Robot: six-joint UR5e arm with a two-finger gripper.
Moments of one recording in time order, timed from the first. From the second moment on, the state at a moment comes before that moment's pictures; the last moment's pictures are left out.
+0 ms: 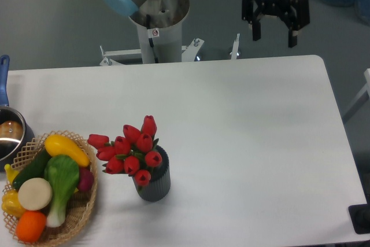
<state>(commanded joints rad) 2.94 -1.39 -1.86 -1.00 1.23 1.67</state>
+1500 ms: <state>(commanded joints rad) 2.93 -1.37 -2.01 -0.95 0.91 1.36</state>
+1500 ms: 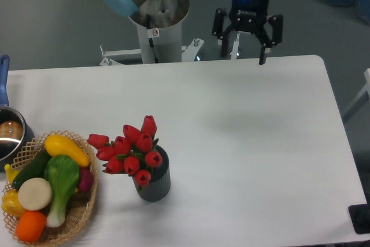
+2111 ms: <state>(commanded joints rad) 2.84 -1.42 -2.04 -0.87 0.75 1.37</state>
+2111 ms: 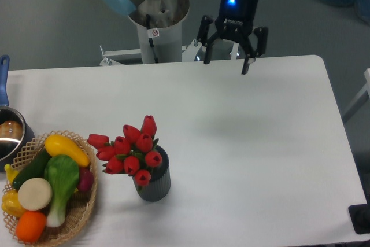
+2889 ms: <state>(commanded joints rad) 2.80 -1.57 -2.05 -0.86 0.49 1.47</state>
